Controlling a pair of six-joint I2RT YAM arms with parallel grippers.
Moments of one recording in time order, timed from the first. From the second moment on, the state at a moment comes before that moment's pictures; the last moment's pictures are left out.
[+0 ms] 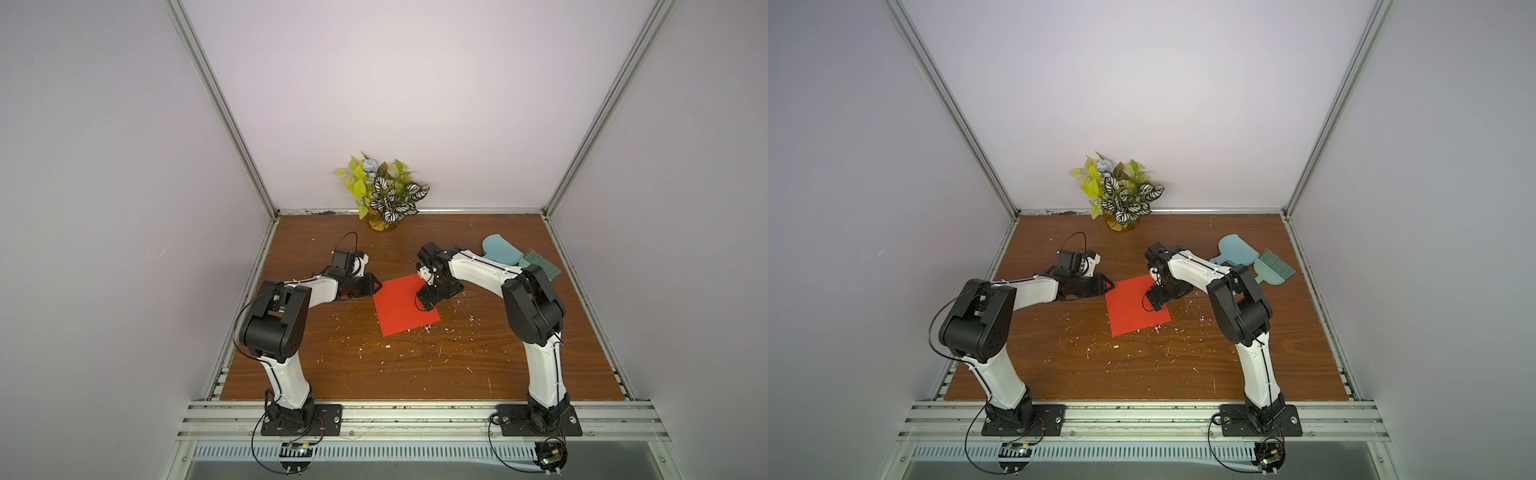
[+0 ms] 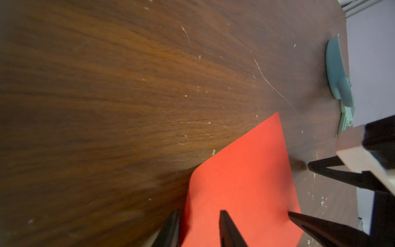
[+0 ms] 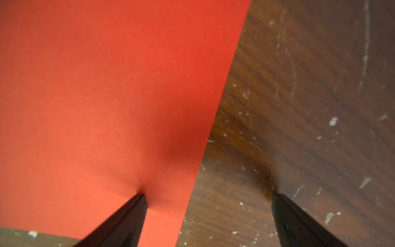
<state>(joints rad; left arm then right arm) -0.25 1.80 0.91 0.00 0.48 -0.40 0.65 2.09 1.56 -0.93 0.07 0.06</state>
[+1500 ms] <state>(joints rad) -0.53 1.29 0.96 -0.02 0.49 0.41 0.54 1.45 1.24 -0.43 -0.54 -0.80</state>
